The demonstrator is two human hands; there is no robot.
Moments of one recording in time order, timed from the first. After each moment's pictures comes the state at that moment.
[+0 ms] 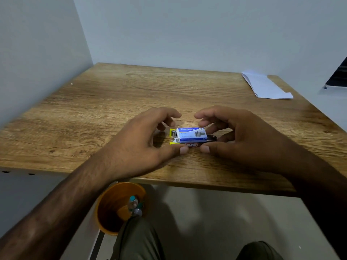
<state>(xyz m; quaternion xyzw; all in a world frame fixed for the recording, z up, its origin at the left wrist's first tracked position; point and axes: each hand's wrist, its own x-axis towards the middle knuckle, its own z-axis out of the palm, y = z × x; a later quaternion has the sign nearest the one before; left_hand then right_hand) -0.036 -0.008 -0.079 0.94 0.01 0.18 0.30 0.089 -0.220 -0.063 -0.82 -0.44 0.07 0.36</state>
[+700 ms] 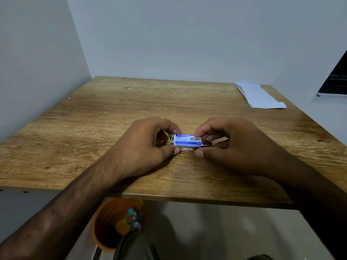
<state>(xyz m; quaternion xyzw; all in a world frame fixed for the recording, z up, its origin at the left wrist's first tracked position) -0.007 -0.009 -0.071 0.93 0.04 0.16 0.33 0.099 -0.216 -0.063 -0.83 -0.42 0.04 0.38</state>
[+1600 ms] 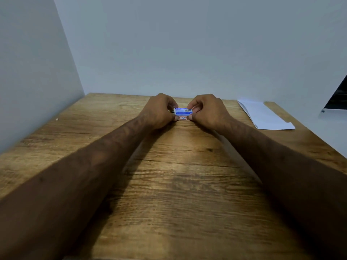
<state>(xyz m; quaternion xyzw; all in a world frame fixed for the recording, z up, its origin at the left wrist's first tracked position) 0.190 0.062 -0.063 0.94 0.10 0.18 0.28 0.273 -0.097 -0.067 -0.88 -0.30 -0.06 0.36</state>
